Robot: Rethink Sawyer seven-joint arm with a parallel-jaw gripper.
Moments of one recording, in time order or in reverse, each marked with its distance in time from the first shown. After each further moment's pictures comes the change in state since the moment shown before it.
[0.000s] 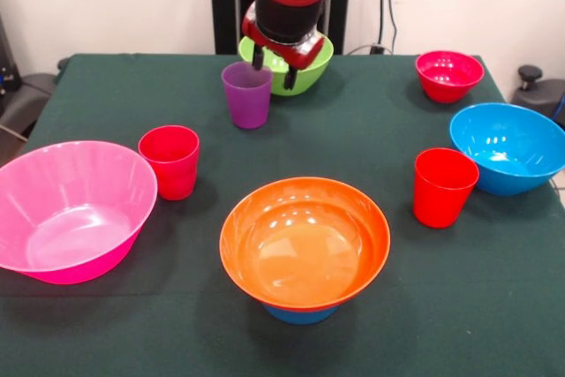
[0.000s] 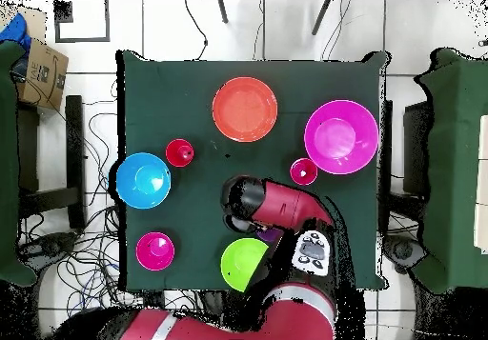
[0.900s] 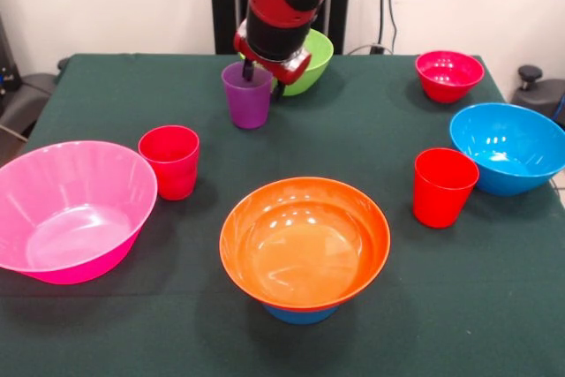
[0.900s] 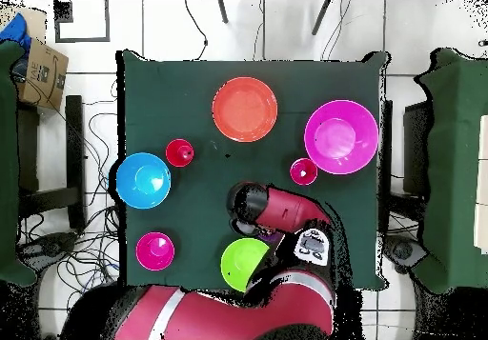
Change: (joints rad) arm -0.010 0.075 -0.019 0.000 0.004 -0.082 0.000
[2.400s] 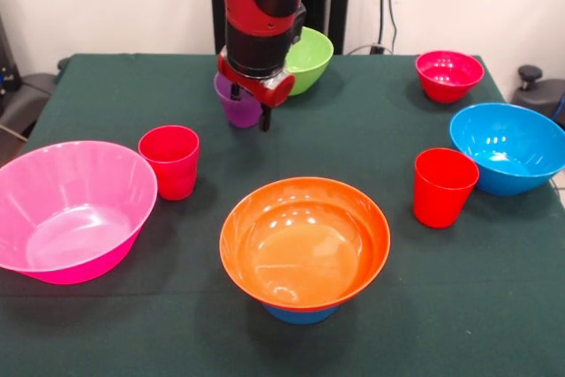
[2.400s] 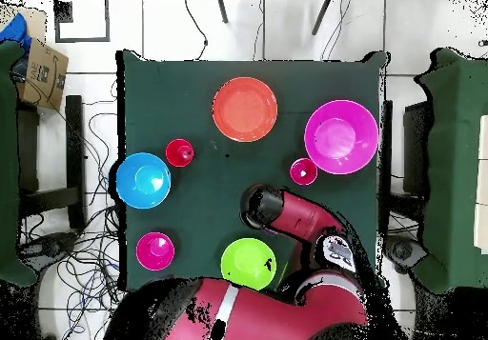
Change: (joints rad) arm -0.112 -0.014 0.085 0.058 0.054 -0.232 0.000
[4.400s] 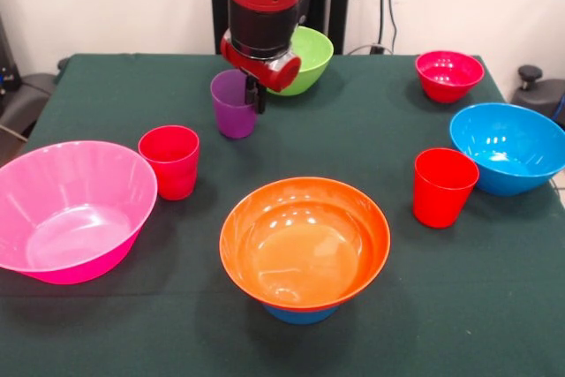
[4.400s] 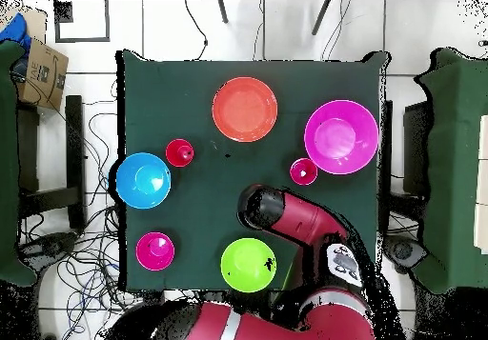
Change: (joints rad) arm -0.009 -0.082 0.020 0.043 0.004 0.000 0.000
